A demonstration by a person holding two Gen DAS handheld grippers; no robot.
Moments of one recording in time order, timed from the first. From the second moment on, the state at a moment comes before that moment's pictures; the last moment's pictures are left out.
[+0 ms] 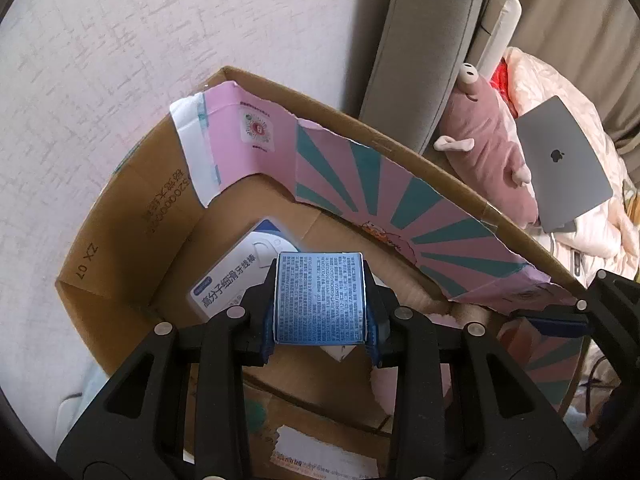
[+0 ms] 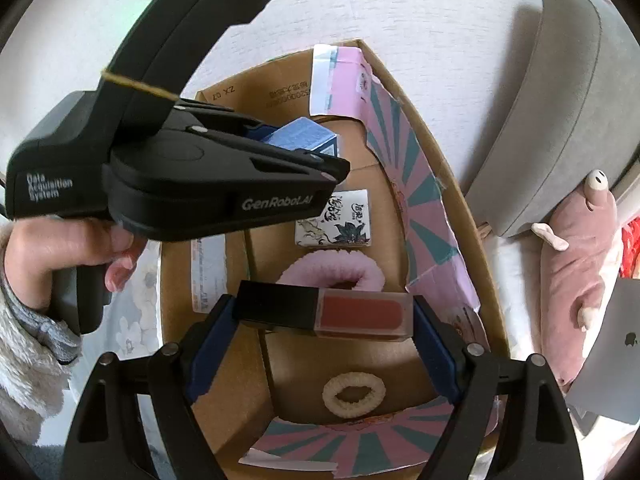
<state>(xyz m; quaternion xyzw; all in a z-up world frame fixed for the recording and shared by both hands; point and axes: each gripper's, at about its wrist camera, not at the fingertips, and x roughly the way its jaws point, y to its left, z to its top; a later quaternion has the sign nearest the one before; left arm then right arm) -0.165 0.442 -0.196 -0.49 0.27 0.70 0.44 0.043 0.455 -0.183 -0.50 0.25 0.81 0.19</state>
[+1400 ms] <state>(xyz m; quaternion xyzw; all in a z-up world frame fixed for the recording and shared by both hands) -0.130 0.362 -0.053 -0.39 0.21 0.79 0.43 0.058 0.425 -0.090 -0.44 0.19 0.85 0.24</state>
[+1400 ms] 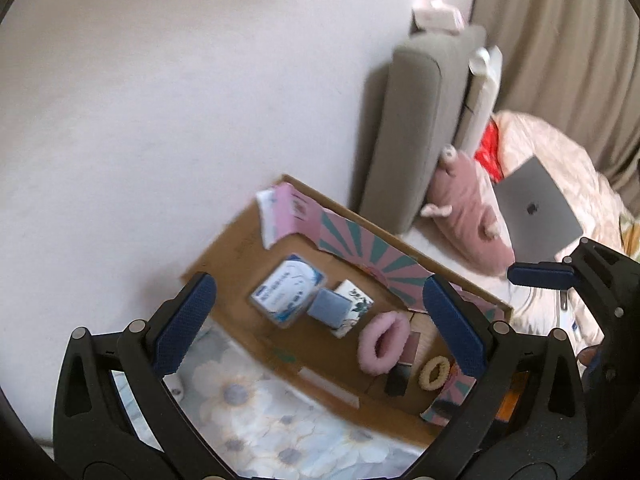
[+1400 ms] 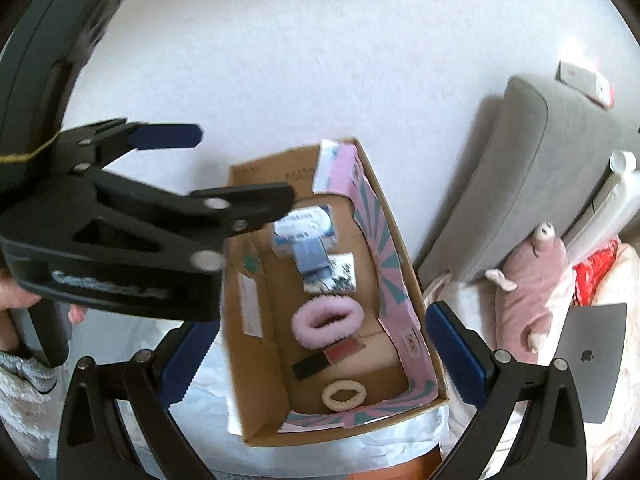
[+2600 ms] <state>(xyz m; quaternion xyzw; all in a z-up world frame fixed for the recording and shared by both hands) -0.130 0.054 -0.046 -0.40 0.06 0.90 0.19 -0.054 0.317 -0.057 -0.39 0.14 0.91 0.07</state>
